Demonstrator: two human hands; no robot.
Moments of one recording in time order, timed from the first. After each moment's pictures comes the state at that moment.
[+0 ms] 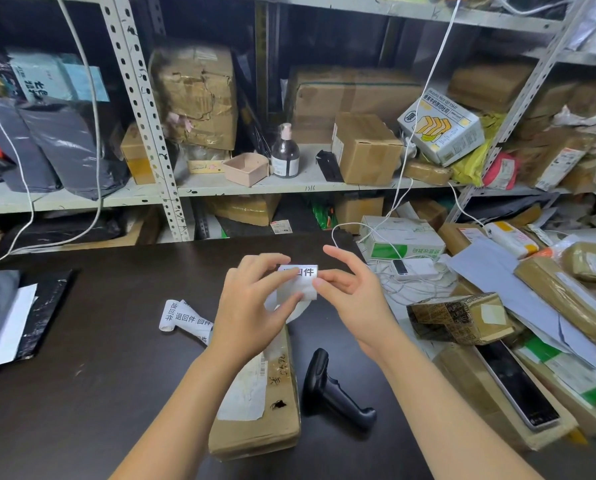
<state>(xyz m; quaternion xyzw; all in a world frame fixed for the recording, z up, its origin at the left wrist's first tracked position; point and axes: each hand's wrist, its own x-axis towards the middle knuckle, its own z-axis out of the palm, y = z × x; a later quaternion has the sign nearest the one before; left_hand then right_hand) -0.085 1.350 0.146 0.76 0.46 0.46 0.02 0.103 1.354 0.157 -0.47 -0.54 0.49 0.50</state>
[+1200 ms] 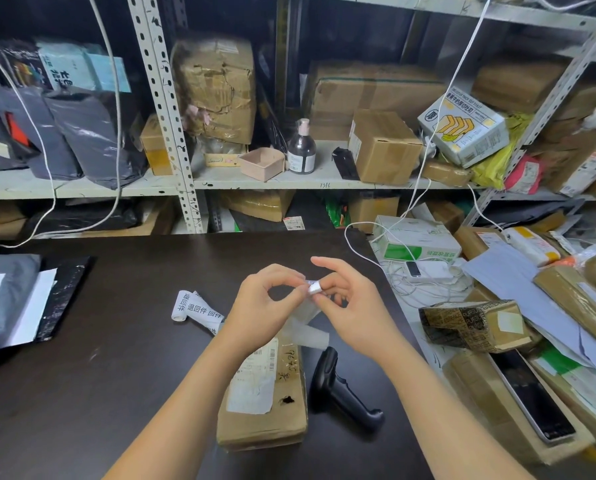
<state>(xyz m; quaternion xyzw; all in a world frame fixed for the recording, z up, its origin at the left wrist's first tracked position) -0.088 1.348 0.149 0.65 0.50 0.46 0.34 0.094 1.351 0.152 -0.49 -0.68 0.38 0.38</state>
